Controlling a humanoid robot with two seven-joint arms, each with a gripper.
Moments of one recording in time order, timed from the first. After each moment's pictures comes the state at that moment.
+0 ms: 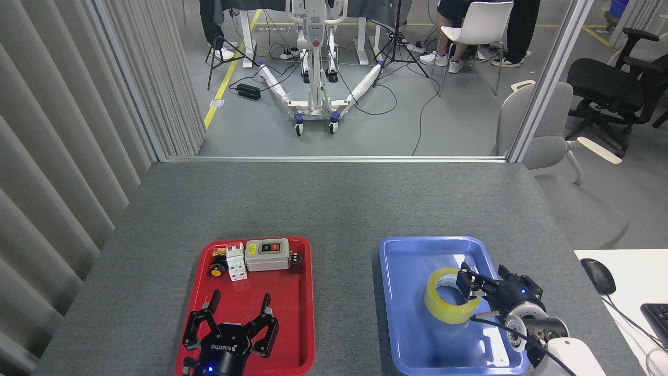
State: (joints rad) left arm 0.08 -0.10 -0.04 -1.58 -1.60 -0.06 0.15; right arm -0.24 -0.28 0.16 -1.31 1.09 0.08 0.34
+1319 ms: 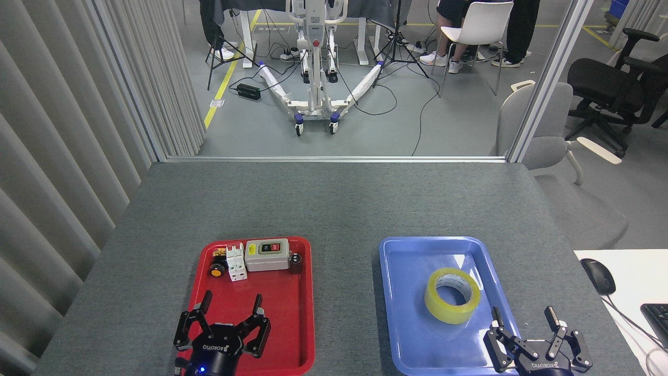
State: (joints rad) left arm 0.08 -0.07 -0.03 -1.58 -1.59 -0.05 0.15; right arm 0.21 -0.20 -0.04 -1.63 1.34 0.01 -0.13
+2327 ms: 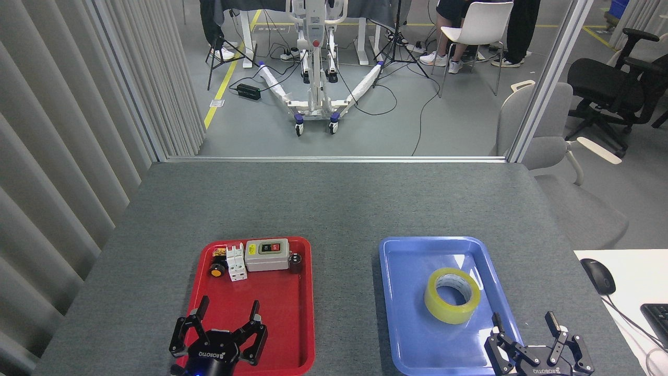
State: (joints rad) left arm 0.11 -0.06 -0.03 -1.61 -1.59 -0.05 0.15; right arm 0.23 -0.21 -0.03 -1.65 1.33 0.01 -0.13
